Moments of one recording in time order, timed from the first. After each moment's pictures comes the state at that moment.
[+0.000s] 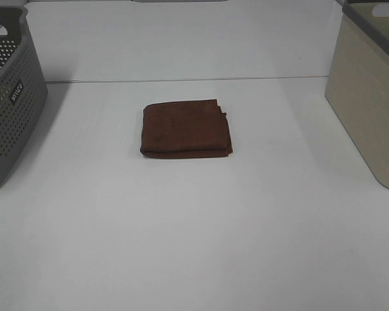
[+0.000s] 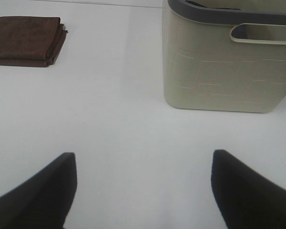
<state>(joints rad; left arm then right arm) 0.01 0.00 -0.50 -0.03 1.05 0.03 0.00 -0.01 -0.50 0.09 1.07 -0.12</state>
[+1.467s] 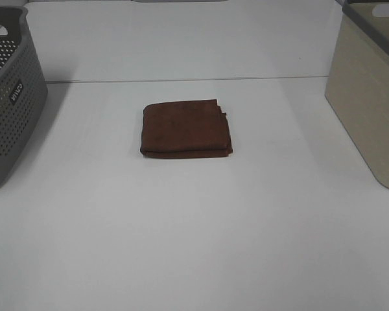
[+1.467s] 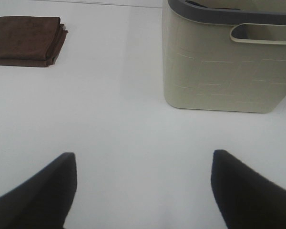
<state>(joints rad) 0.01 0.00 -0.50 -0.03 1.05 0.03 0.00 -0.01 -0.50 0.09 1.07 -0.12</state>
